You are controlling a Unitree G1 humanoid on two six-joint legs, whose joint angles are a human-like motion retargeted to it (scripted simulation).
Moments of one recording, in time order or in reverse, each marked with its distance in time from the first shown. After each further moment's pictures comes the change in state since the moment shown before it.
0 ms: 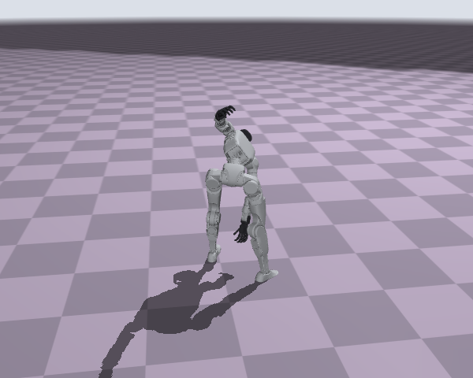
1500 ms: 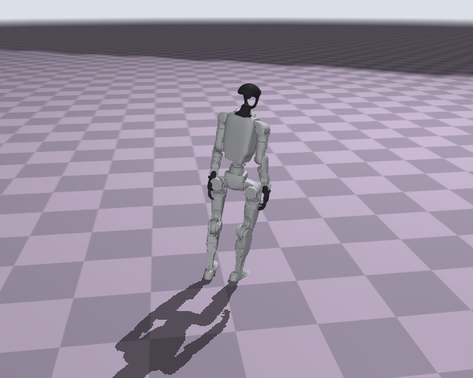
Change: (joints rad) left arm -0.126 -0.357 0.220 -0.071 -0.503 -0.159 0.199; right arm 0.596 0.721 0.134 0.064 -0.120 -0.124 0.125; waist -0.996 -0.548 -0.374; left_leg 1.272 0.071 0.209 0.100 -0.452 0.034; right_leg 0.901 0.353 0.304 0.049 -0.185 -0.227
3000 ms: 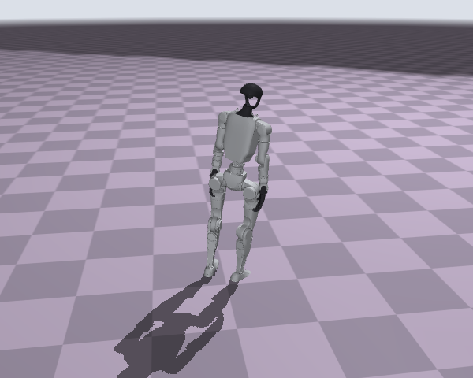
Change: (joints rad) left arm -0.113 0.033 -0.044 -0.034 0.040 0.073 -0.004; right arm -0.073 -0.002 0.177 0.181 -0.059 -0.009 -0.015; waist 0.051 0.016 -0.027; left_leg -0.145 -0.027 -0.016 0.078 0.036 -0.001; right_leg -0.086 -0.048 0.030 0.018 0.020 -0.007
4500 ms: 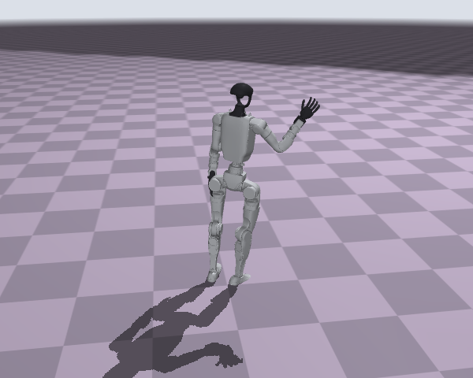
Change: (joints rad) left arm 0.023 0.069 0.156 0.036 0.020 0.048 -0.089; right arm -0.418 -0.528 -0.555 -1.497 0.436 -0.064 -0.759; waist 0.005 -0.036 -0.135; left_leg 0.069 -0.021 0.010 -0.146 0.004 0.048; right_leg 0.044 0.020 -0.087 -0.030 -0.063 0.028
